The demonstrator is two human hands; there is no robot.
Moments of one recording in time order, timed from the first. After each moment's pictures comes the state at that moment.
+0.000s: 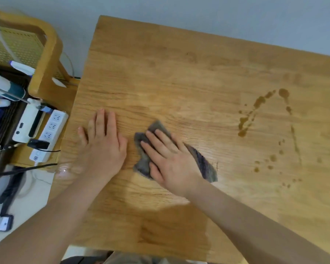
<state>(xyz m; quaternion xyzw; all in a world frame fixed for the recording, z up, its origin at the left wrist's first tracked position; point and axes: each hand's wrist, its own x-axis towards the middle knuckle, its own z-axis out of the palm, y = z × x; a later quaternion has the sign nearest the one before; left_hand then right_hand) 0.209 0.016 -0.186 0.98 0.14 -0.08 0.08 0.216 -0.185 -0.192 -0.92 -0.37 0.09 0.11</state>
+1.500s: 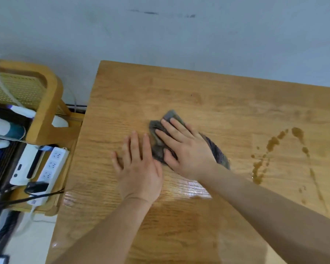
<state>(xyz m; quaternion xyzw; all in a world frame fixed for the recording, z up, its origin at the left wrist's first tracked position) 0.289 -0.037 -0.192 0.99 0.15 -0.07 0.06 0.363 -0.173 -0.191 -0.93 -0.34 0.07 0.13</state>
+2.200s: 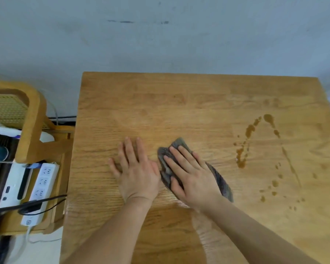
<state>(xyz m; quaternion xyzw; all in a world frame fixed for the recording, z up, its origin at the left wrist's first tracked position) 0.288 -0.038 -0.186 0.98 0.13 -0.09 0.09 0.275 -0.198 -0.188 -0.97 -0.21 0.07 0.12</state>
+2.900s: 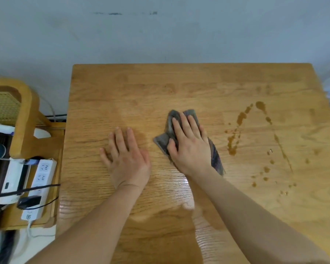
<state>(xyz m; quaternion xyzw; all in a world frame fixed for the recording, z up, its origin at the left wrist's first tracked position) 0.291 -0.038 -0.186 0.98 0.15 -0.09 0.09 0.320 -0.196 -0.193 -0.99 -0.06 0.04 0.10</state>
